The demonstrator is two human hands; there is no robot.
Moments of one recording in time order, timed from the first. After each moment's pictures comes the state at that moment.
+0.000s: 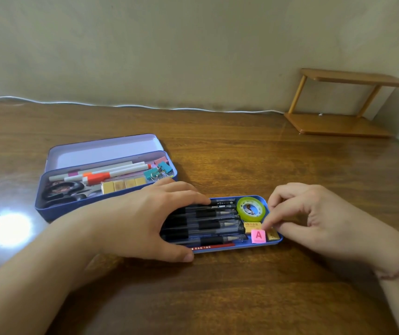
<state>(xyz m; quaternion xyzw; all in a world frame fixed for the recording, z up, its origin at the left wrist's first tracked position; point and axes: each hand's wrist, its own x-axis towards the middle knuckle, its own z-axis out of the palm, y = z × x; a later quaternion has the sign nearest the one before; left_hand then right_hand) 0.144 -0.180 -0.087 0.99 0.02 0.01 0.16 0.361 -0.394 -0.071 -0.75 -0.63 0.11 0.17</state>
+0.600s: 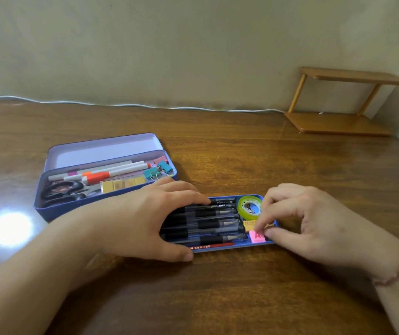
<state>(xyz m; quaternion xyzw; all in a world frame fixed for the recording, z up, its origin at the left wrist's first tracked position) 0.145 -0.180 -0.089 0.99 0.01 0.02 0.16 0.348 -0.393 -0.070 -0.74 -0.66 0.07 0.15</state>
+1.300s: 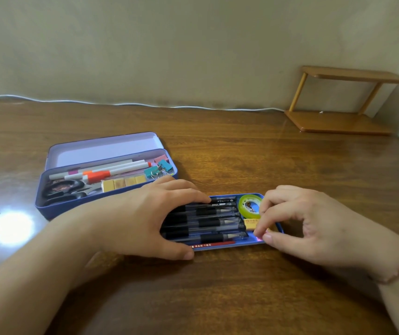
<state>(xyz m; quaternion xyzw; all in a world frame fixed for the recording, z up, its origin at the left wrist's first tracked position) 0.144 -0.179 -0.090 0.99 0.01 0.02 0.16 0.350 -0.393 -0.070 -0.71 -0.68 0.09 0.12</state>
